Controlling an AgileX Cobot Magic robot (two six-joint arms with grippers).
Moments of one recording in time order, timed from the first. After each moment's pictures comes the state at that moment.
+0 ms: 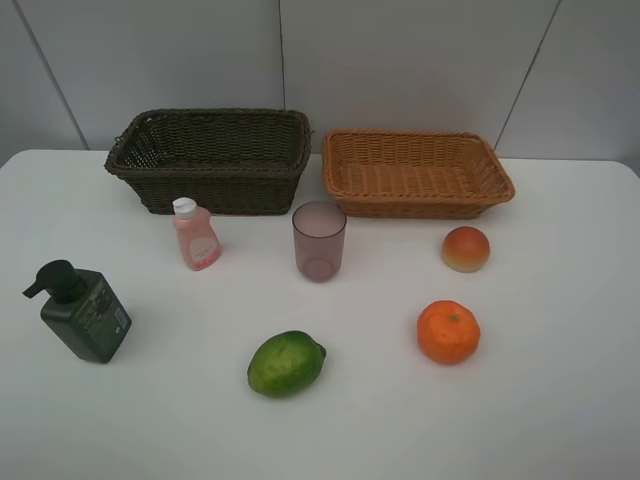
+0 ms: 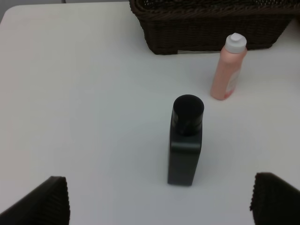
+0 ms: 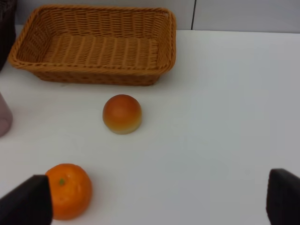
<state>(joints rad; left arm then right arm) -0.03 -0.01 -0.51 0.02 1.07 -0.04 -0.04 0.25 -0.67 0.02 1.07 -0.07</state>
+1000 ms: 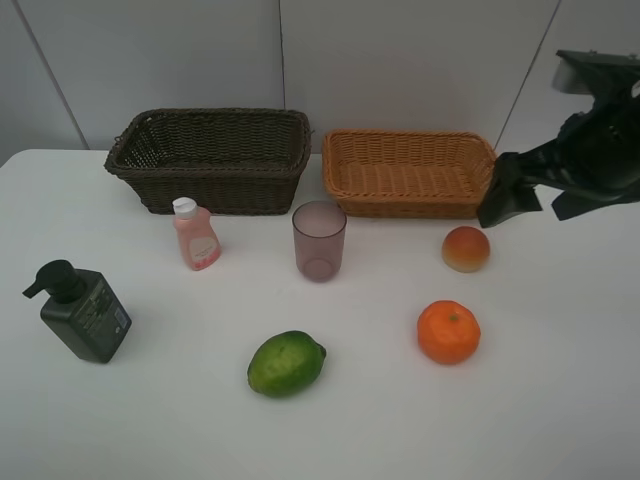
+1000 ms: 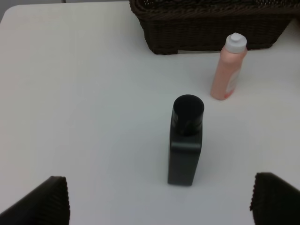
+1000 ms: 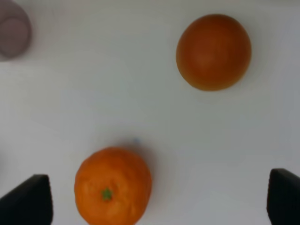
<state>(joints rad) -0.03 -0.01 -0.51 0.02 1.07 -0.04 0.21 1.39 -0.95 0.10 0.86 -0.07</state>
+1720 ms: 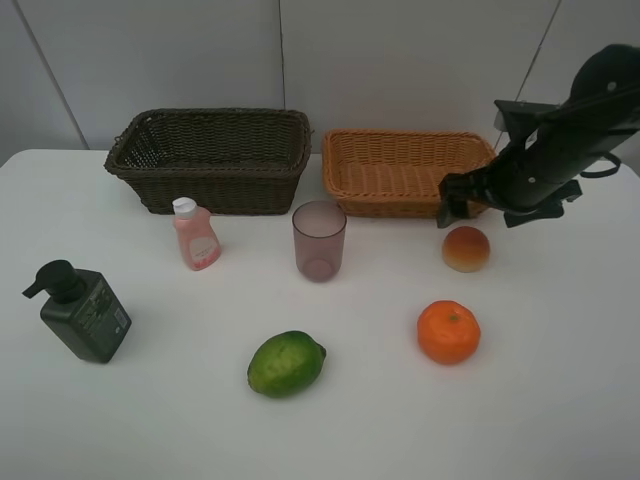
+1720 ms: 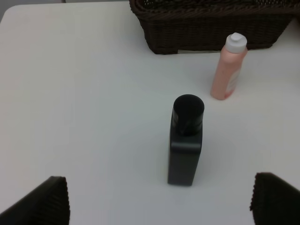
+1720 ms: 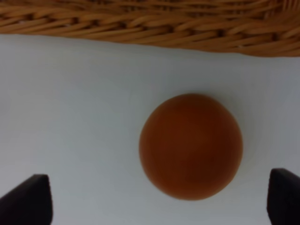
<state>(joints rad) -0.03 -0.01 -0.51 0.02 1.07 -0.04 0.22 1.71 -0.98 -0.03 0.51 0.16</state>
